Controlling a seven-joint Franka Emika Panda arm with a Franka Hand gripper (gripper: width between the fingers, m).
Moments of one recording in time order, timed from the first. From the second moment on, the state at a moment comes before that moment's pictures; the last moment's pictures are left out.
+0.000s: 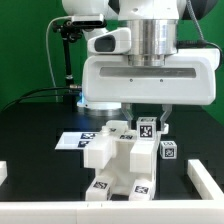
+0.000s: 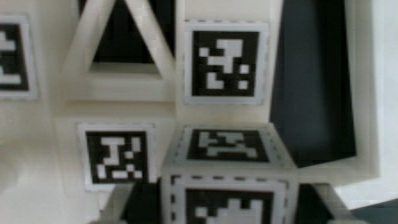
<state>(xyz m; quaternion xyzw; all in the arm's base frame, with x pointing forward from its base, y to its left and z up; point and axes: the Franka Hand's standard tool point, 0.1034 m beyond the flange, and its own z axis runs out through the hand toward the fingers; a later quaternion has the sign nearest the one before) 0.591 0.046 0.115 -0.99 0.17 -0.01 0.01</state>
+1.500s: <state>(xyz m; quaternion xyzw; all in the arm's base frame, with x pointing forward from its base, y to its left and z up) 0.591 0.056 0.116 -0.81 0.58 0.03 0.04</state>
